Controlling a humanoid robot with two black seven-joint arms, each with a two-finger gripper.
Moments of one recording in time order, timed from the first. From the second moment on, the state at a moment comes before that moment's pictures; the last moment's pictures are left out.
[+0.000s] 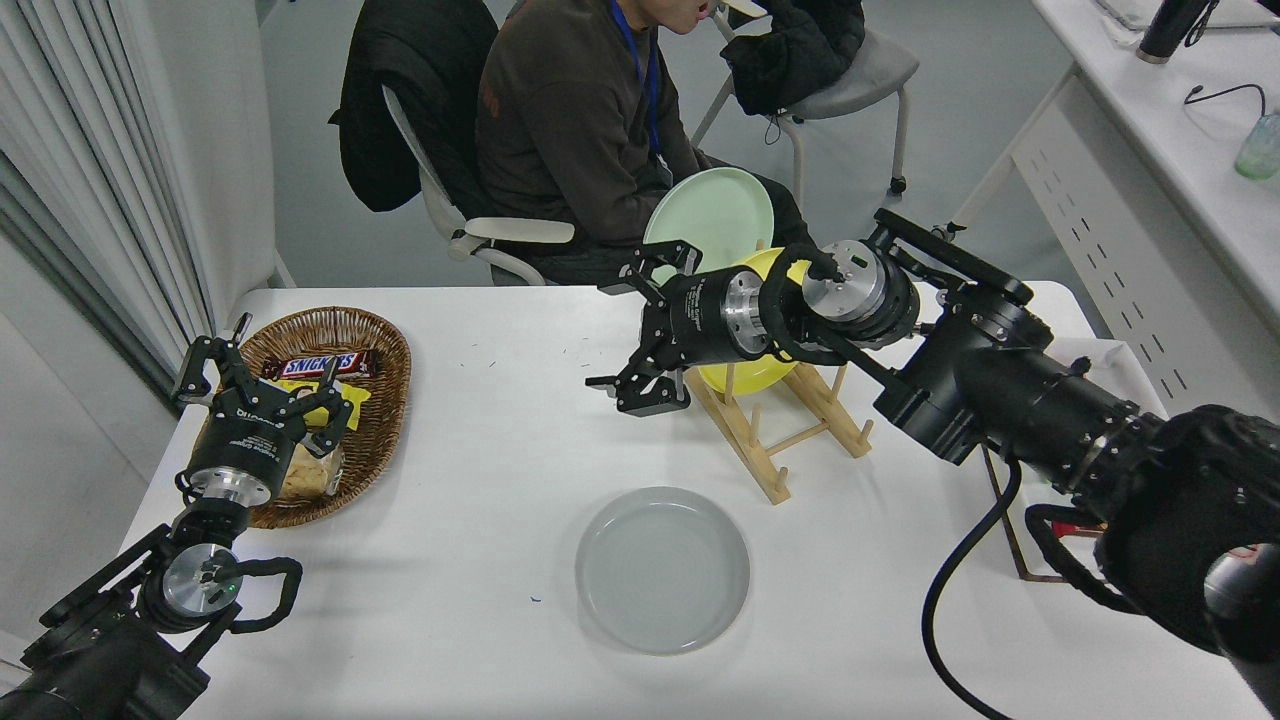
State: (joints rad) left arm -0.41 0.36 -1.02 -0.69 0.06 -0.47 -0.51; right arm 1.20 -0.04 0.58 0.68 0.22 0.00 -0.56
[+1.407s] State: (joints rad) left arm -0.41 0.36 -1.02 -0.69 0.06 -0.47 -0.51; right arm 0.89 -0.40 0.86 0.52 0.12 0.40 0.05
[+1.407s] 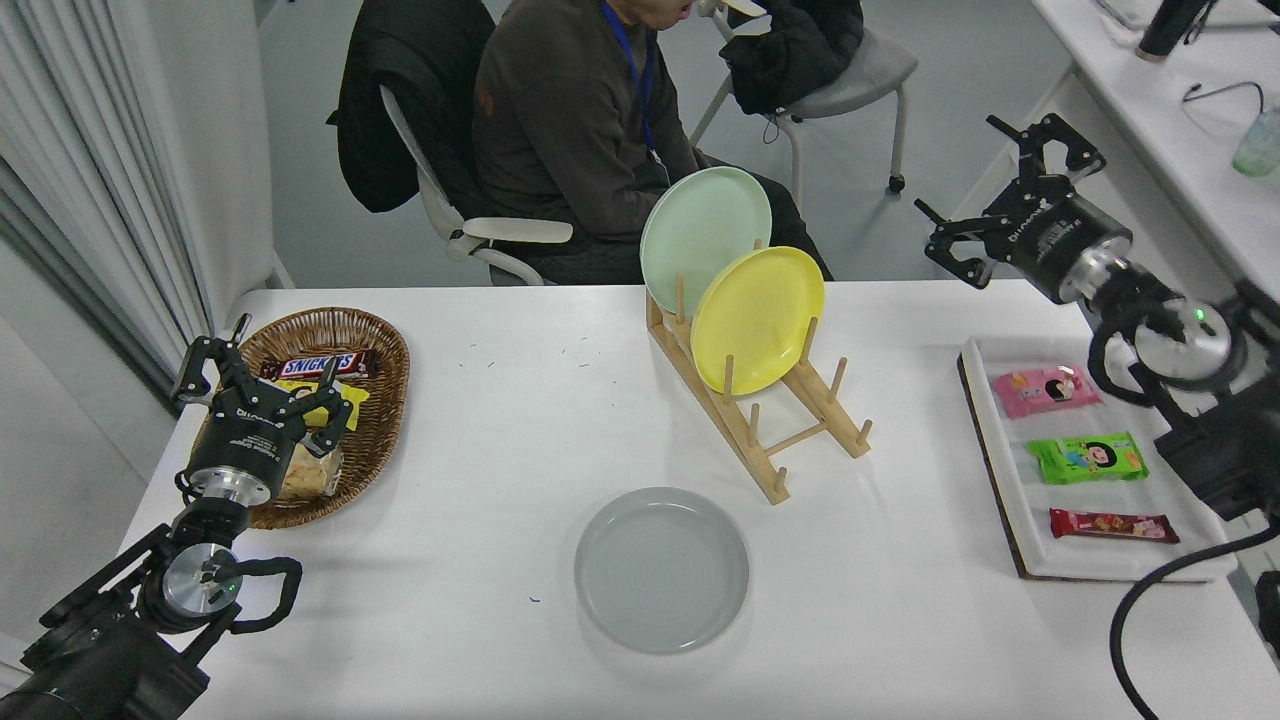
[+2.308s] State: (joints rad) left arm -0.41 0.36 -1.02 -0.69 0.06 -0.47 -0.51; right arm 0.60 -0.31 0.94 0.48 0.12 0.58 0.21
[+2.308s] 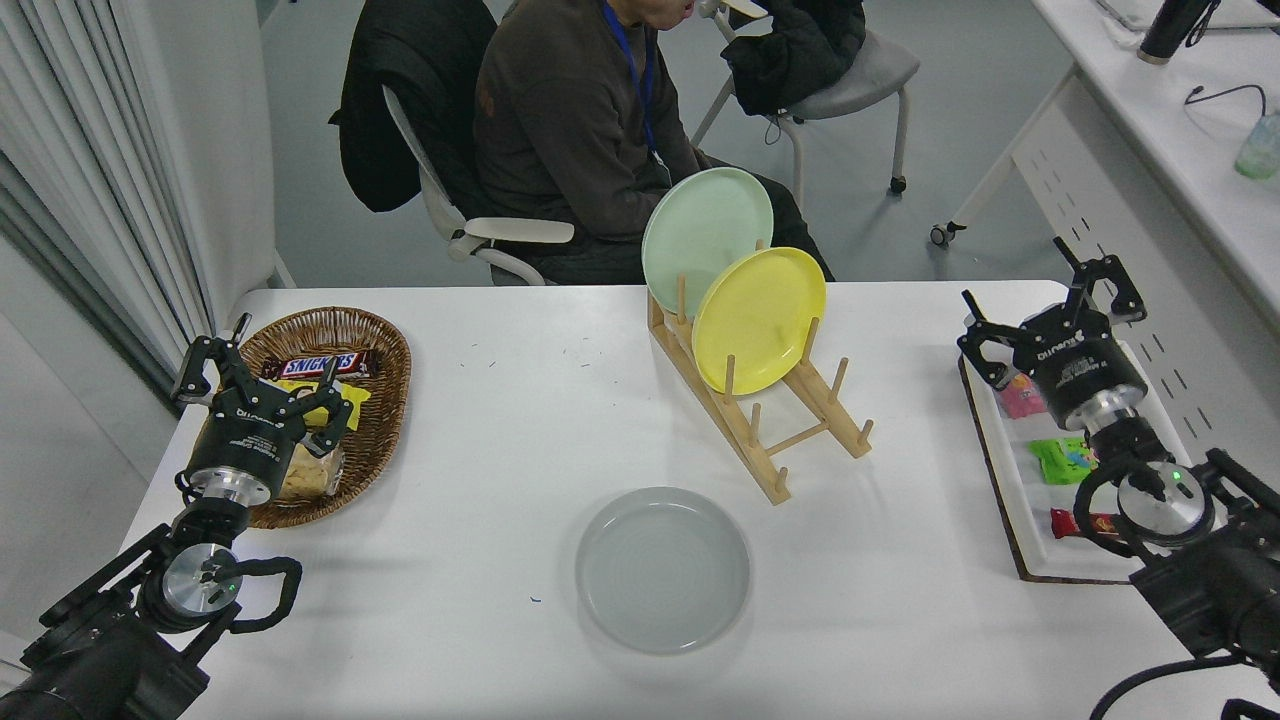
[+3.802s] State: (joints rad) left arm -0.41 0.36 -1.02 -0.69 0.06 -0.47 -0.51; right arm 0.39 -0.33 1.11 0.76 0.14 0.24 0.23
